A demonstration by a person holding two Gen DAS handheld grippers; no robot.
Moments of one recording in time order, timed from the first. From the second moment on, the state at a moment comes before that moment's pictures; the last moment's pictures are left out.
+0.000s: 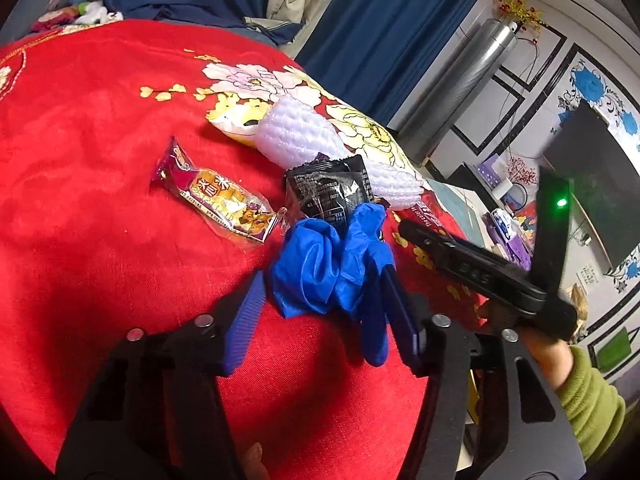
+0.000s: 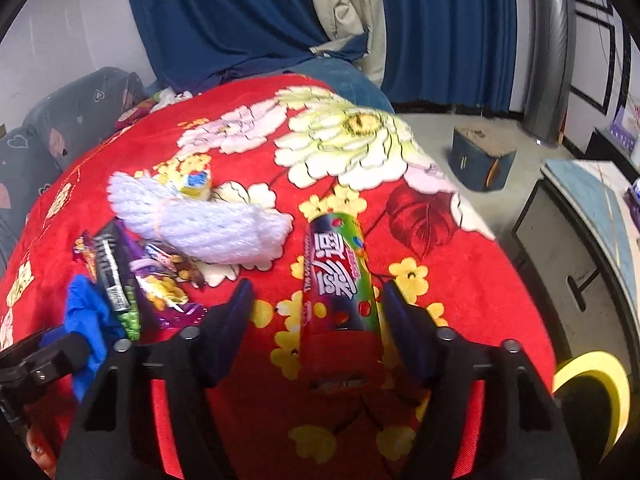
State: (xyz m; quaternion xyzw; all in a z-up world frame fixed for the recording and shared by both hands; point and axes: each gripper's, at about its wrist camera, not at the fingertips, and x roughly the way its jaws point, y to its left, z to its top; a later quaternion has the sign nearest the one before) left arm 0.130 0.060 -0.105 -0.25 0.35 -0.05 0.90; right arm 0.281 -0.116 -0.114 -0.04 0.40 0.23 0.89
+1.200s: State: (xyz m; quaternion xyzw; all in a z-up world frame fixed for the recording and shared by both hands) left arm 0.095 0.066 -0.042 -0.23 0.27 -0.05 0.94; right arm 0.190 -0.143 -0.092 -0.02 0.37 0.28 0.89
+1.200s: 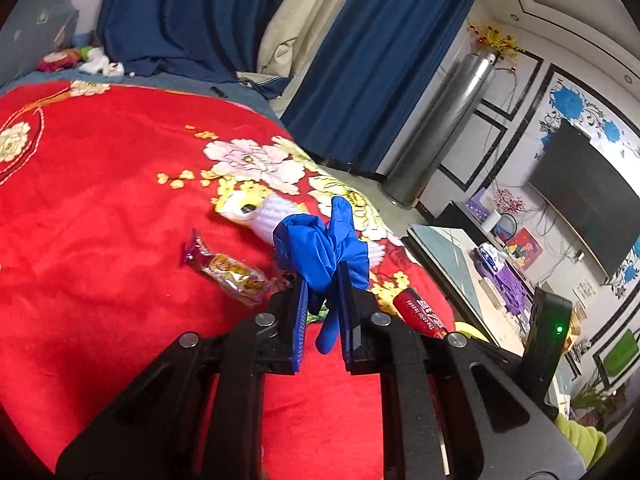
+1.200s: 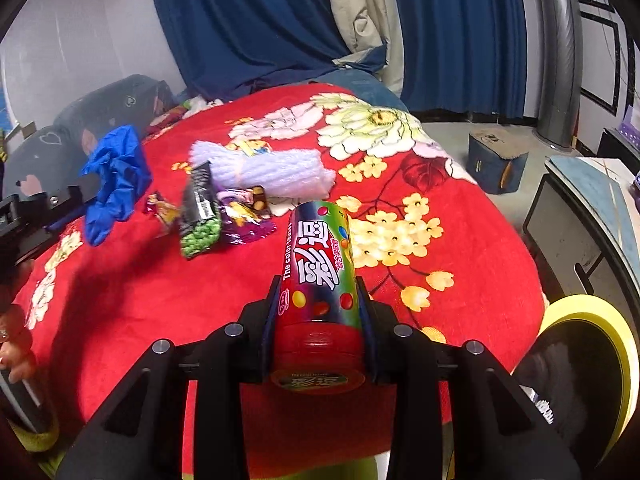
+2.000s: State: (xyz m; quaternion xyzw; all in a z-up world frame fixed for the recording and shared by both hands) left arm 0.096 0.000 -0.030 -0.16 0.27 -0.13 0.94; right arm 0.168 -0.225 -0.042 0.04 0.30 0.23 0.92
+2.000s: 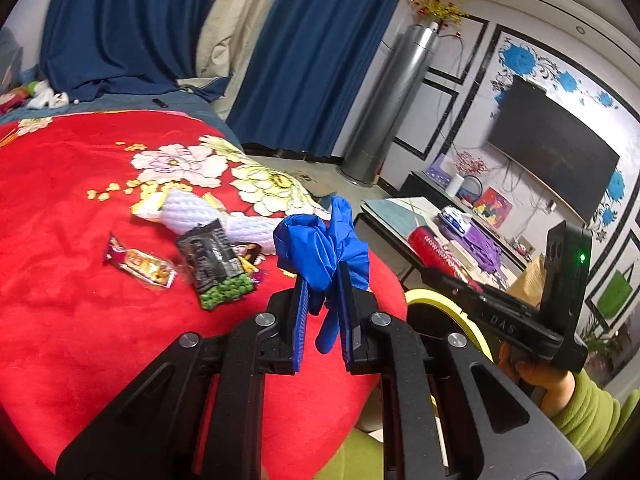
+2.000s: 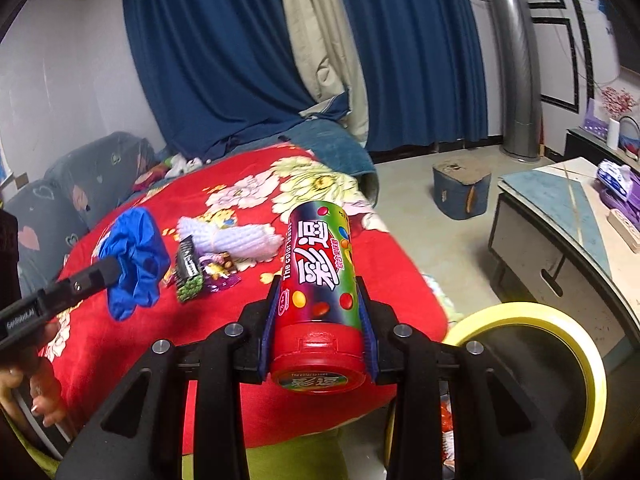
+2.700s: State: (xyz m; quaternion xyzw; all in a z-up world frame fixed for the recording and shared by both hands) left arm 0.100 -0.070 -0.030 -0.08 0.27 -0.20 0.94; right arm 0.156 -0.305 -0.040 0.08 0.27 0.16 0.95
